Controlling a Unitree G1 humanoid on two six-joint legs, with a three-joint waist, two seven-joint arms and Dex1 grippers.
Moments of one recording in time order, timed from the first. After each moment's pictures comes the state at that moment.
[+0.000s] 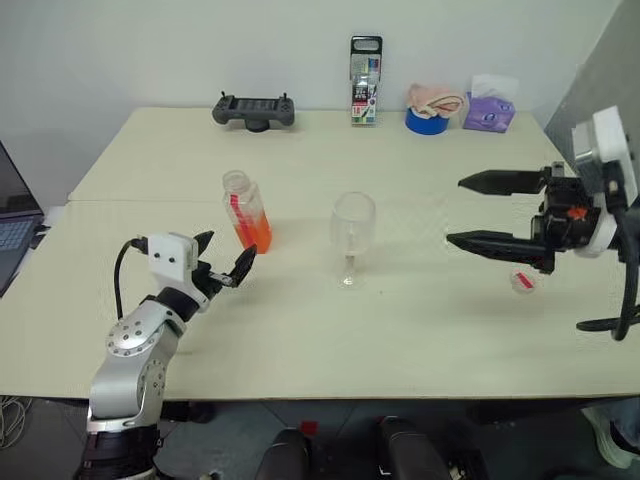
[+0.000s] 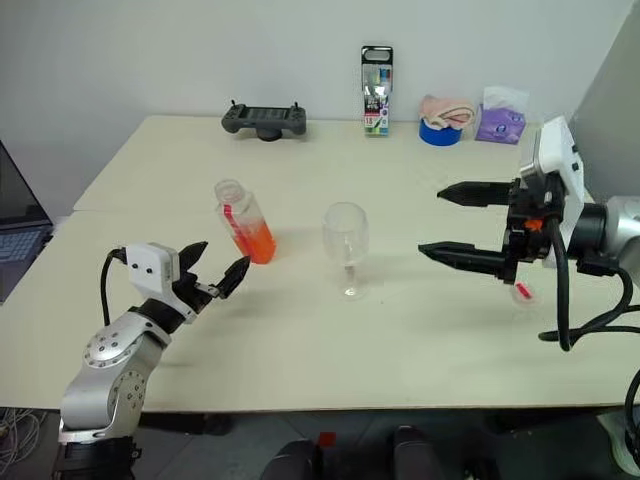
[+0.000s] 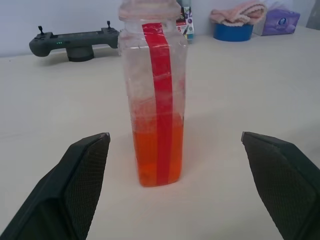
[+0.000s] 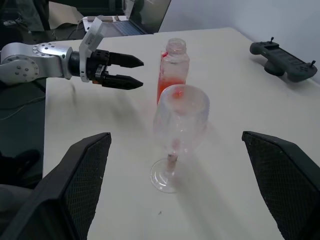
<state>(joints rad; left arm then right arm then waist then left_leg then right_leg) -0.16 0.45 0.24 -0.18 -0.36 0.29 -0.45 -0.62 -0.98 -0.24 -0.42 0.84 0.89 1.01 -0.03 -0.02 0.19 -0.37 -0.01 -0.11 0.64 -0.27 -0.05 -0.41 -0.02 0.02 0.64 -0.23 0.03</state>
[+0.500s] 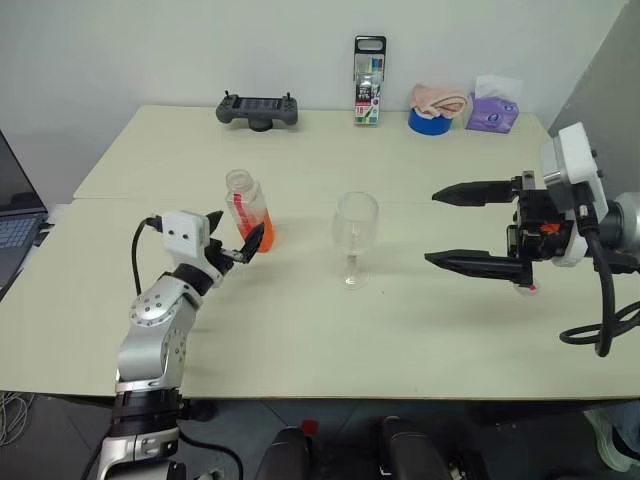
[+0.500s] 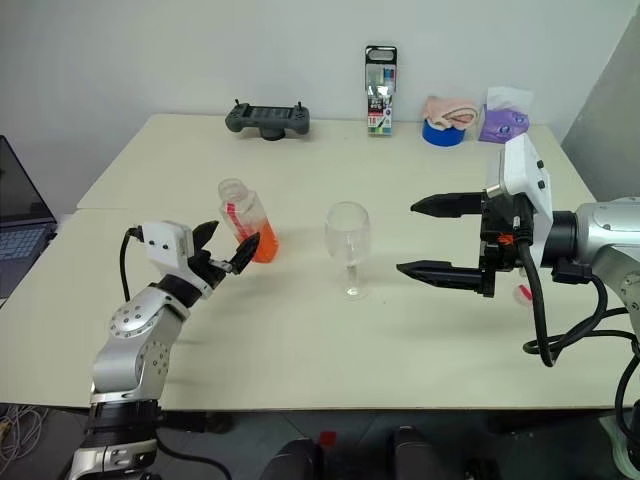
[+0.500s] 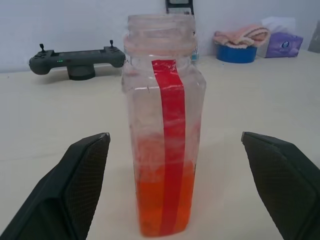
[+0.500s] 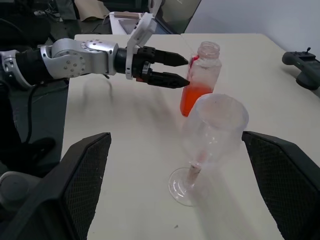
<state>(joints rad) -0.33 0.40 0.21 0.03 -0.33 0.21 -0.45 -0.61 -0.96 -0.18 -0.50 0.85 0.86 1.00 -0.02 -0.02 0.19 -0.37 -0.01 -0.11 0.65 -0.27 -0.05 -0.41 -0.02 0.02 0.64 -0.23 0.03</state>
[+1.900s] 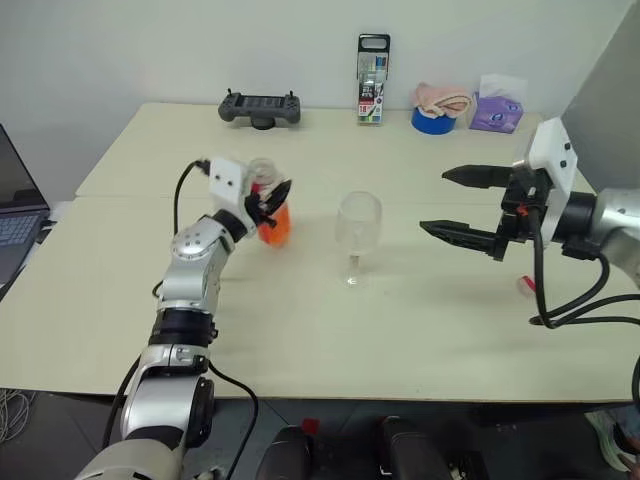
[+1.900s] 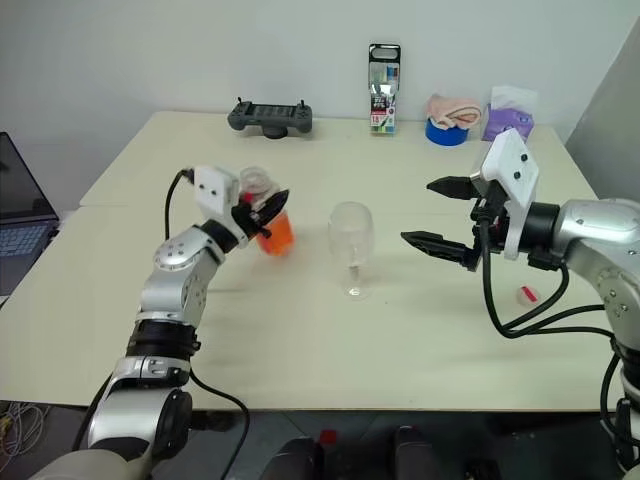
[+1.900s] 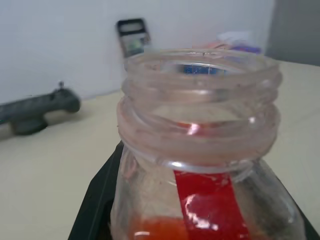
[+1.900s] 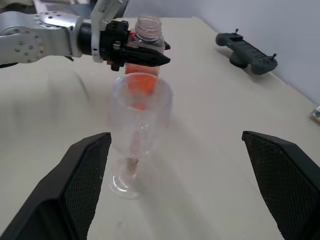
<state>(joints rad) -0.77 0.40 0.05 0.43 -0.21 0.04 -0.65 -0.57 -0.86 -0.15 -0.47 0.70 0.85 0.74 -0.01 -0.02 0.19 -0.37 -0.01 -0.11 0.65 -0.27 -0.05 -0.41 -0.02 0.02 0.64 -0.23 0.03</state>
